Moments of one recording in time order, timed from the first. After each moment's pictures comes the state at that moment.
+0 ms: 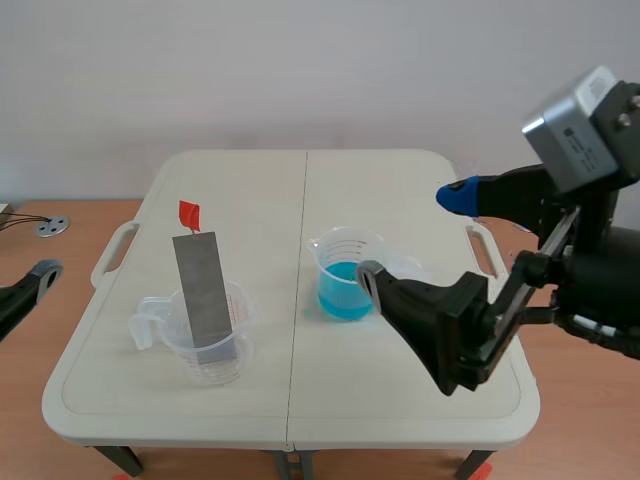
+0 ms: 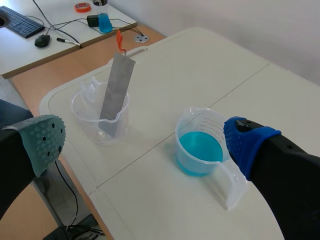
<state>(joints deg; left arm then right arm) 38.9 -28.6 -24.4 111.1 -1.6 -33.7 -14.0 -26.2 22.1 4.2 114.3 18.3 45.1 -6.0</state>
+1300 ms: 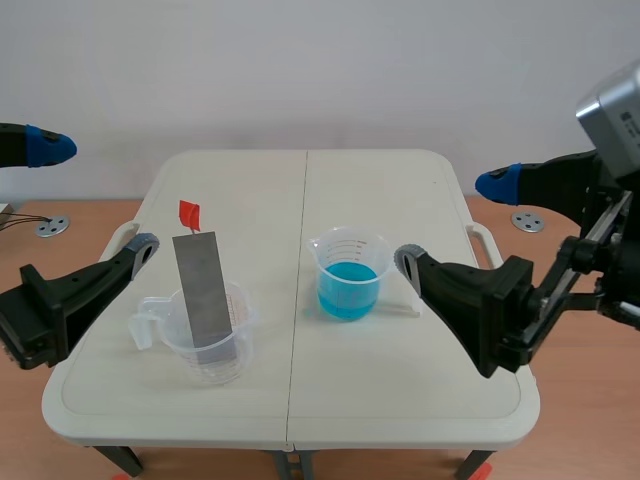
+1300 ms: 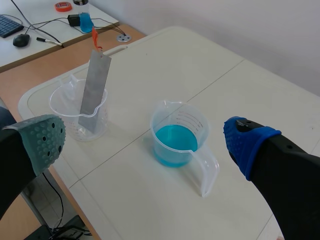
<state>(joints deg) 32.8 -28.6 -13.5 116.0 -1.6 -34.8 -12.6 -27.1 23.2 8.9 114.3 19.3 45.1 -5.5</state>
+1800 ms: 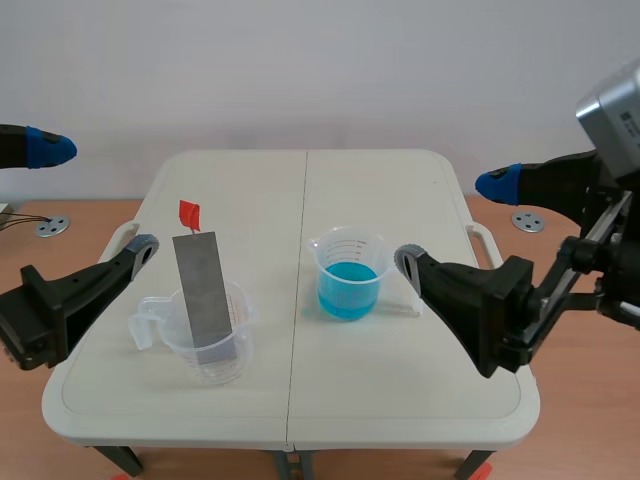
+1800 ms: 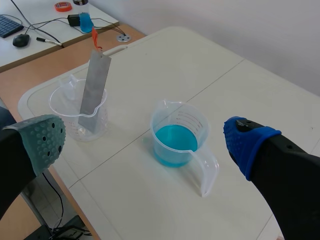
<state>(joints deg) 32.8 -28.6 -13.5 116.0 -1.6 -34.8 -12.3 -27.1 23.2 8.9 114.3 19.2 45.1 -5.5</state>
